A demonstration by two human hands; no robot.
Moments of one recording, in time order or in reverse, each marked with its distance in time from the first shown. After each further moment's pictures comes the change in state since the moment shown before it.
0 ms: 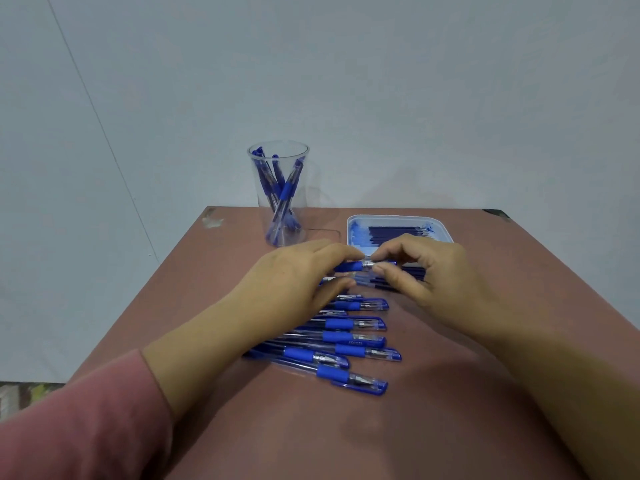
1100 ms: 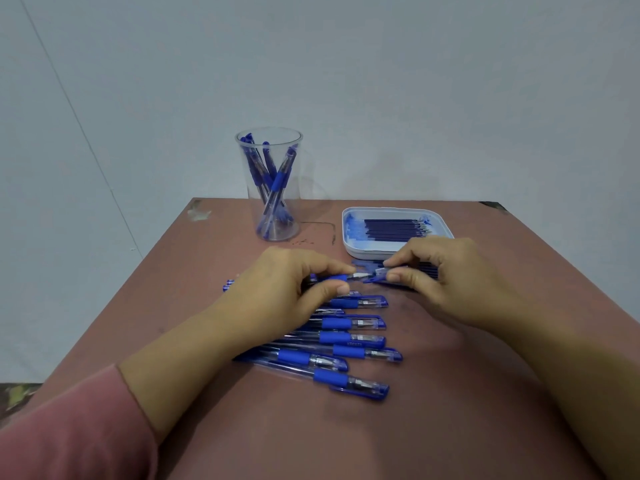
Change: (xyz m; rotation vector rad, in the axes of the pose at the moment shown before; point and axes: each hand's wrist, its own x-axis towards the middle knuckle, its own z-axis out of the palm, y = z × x) left_hand -0.010 -0.010 0.011 -0.418 -0.044 -0.204; right_hand -0.004 0.028 -0.011 -0.175 -0.116 0.116
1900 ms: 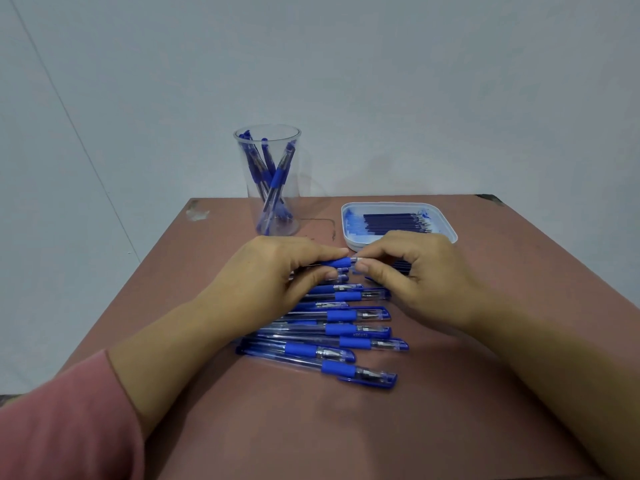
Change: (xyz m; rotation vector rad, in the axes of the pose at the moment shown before) left_hand 0.001 -0.019 -0.011 0.147 0.103 0.271; right_hand 0.005 -0.037 0.021 0.131 0.038 -0.094
